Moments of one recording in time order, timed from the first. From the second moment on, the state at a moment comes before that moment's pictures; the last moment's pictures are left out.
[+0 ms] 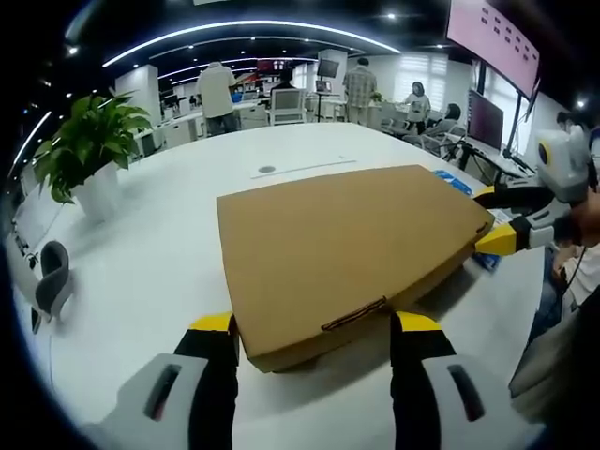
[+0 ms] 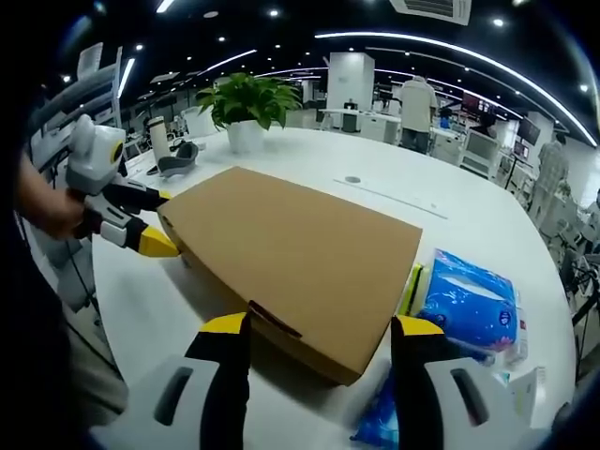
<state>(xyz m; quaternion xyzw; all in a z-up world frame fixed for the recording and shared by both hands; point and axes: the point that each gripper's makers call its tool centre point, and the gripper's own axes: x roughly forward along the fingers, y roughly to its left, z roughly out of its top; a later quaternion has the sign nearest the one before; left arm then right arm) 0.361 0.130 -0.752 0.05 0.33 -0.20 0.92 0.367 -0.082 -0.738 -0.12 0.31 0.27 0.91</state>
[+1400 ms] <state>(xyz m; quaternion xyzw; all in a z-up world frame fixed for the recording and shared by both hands) 0.358 0.128 -0.752 0.05 0.34 -0.21 0.91 0.362 -0.091 -0.741 -0.14 0.32 0.28 0.90</state>
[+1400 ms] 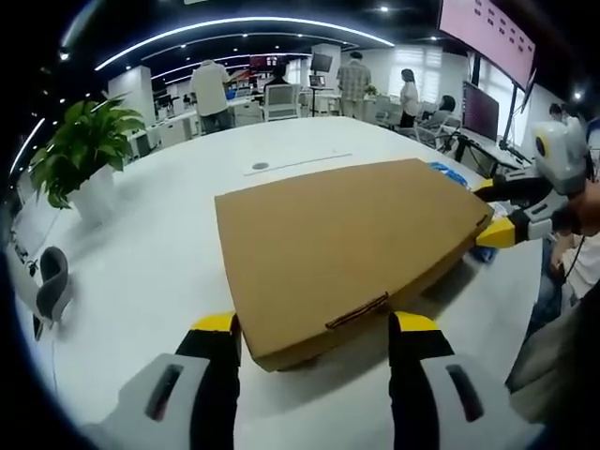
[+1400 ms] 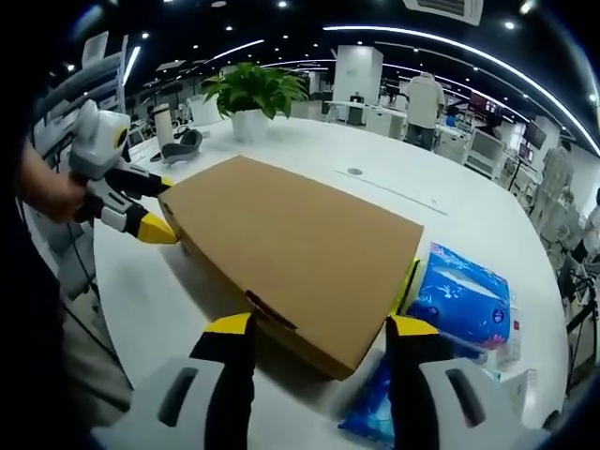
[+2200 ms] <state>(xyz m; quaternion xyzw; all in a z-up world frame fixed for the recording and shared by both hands) 0.345 0.113 -0.656 -0.03 0.26 -0.28 0.92 0.375 -0.156 -0.639 -0.14 0.20 0.26 0.93</state>
